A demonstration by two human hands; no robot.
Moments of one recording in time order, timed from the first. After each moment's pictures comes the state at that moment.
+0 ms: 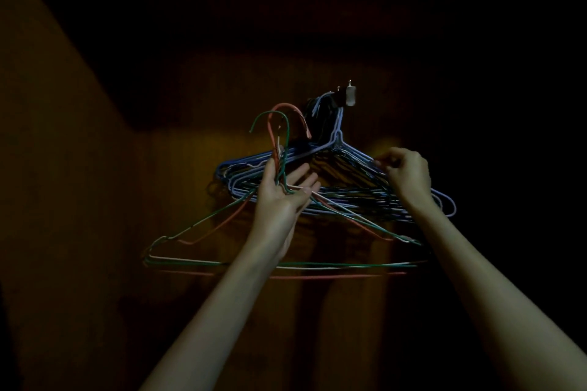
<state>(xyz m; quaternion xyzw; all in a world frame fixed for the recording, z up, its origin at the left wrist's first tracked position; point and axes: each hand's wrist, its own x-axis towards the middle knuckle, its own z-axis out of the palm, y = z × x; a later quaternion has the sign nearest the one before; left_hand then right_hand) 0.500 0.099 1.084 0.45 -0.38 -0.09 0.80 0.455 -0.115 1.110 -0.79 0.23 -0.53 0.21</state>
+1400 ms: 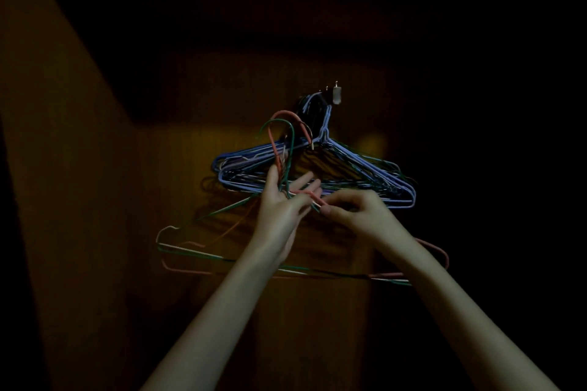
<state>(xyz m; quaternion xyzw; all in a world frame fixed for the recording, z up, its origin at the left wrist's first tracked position) 0.458 0.115 1.075 0.45 -0.36 -0.14 0.81 0.389 -0.009 1.074 -0.88 0.04 -0.32 0.36</state>
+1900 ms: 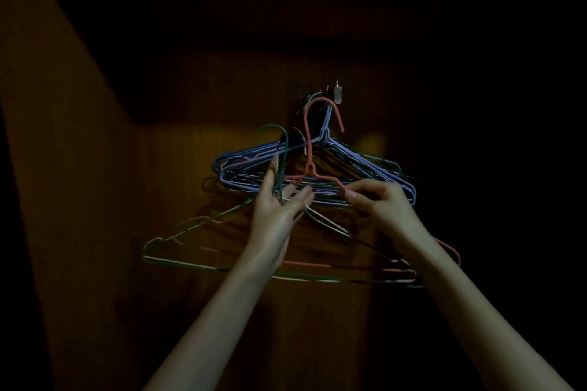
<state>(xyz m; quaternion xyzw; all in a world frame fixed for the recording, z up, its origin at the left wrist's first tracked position) 0.459 0.124 1.070 0.45 -0.34 -0.12 0.82 0.374 -0.015 1.078 -0.80 0.07 -0.39 0.46</state>
